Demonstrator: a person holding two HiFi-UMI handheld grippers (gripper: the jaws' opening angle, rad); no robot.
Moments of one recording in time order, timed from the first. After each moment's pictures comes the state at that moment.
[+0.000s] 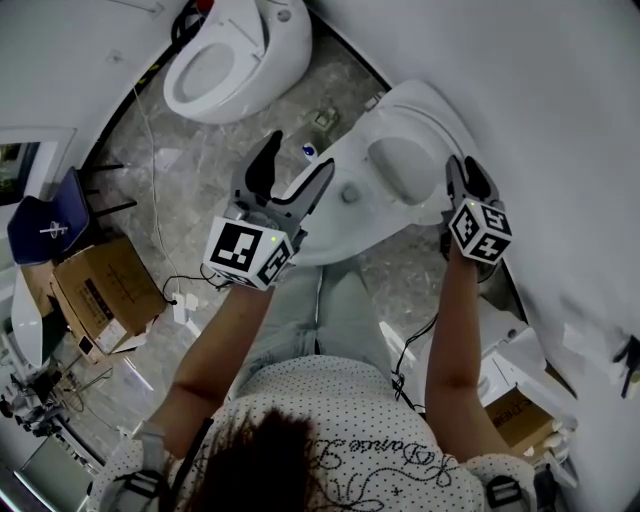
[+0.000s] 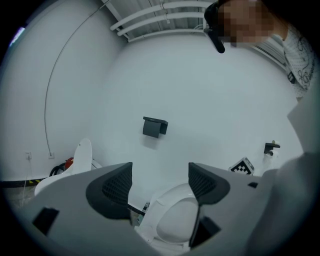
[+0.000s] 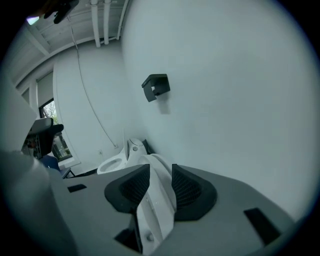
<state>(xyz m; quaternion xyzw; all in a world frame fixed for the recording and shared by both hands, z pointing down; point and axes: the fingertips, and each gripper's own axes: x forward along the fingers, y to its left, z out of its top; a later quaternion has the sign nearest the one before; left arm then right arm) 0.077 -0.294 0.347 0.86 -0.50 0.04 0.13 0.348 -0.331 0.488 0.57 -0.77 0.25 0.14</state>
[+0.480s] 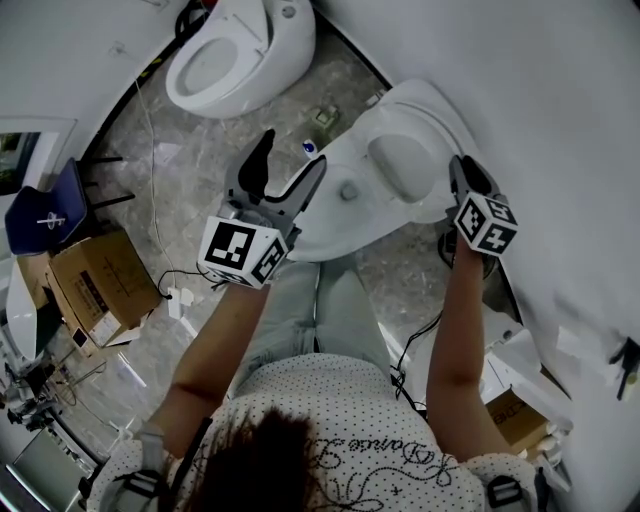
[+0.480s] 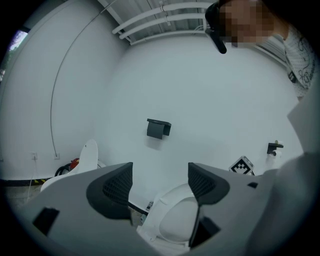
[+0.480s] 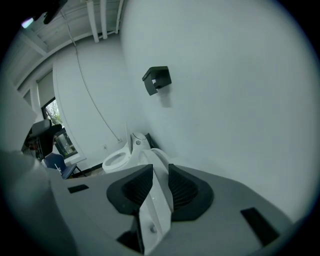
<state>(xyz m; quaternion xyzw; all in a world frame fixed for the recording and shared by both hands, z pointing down) 0.063 -0.283 0.344 0.85 -0.52 0.04 0.13 0.349 -0.330 0.496 0.54 -0.77 0.28 0.18</state>
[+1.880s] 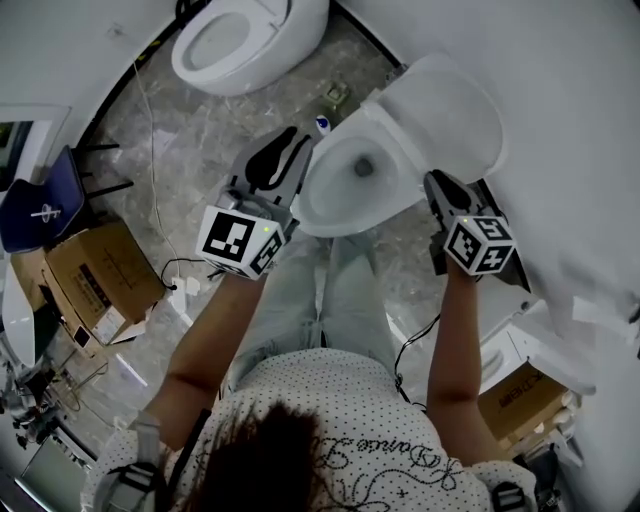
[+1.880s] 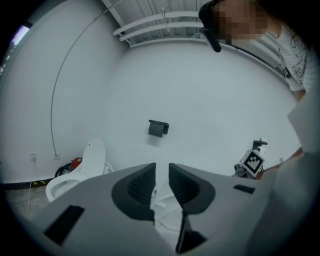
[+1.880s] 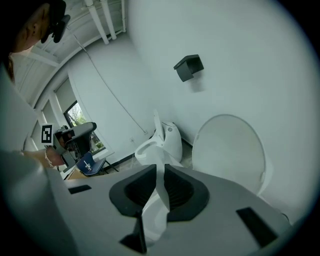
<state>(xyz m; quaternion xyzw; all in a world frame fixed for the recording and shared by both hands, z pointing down) -0.020 -0.207 0.358 0.87 -0.48 0.04 0.12 0.203 -0.183 0.485 0.44 -0.82 0.34 0.16</state>
